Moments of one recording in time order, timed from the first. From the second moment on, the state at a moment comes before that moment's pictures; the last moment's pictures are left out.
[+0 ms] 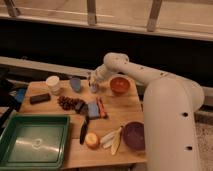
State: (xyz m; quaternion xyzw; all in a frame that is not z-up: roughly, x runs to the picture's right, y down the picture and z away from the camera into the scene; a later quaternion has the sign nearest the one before) arm -0.057 -0.045 0.901 -0.33 -0.07 0.66 0.67
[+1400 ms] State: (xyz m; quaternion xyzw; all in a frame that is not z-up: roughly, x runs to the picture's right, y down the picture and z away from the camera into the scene) arm -0.091 -0.047 0.927 -0.37 -0.06 0.63 0.68
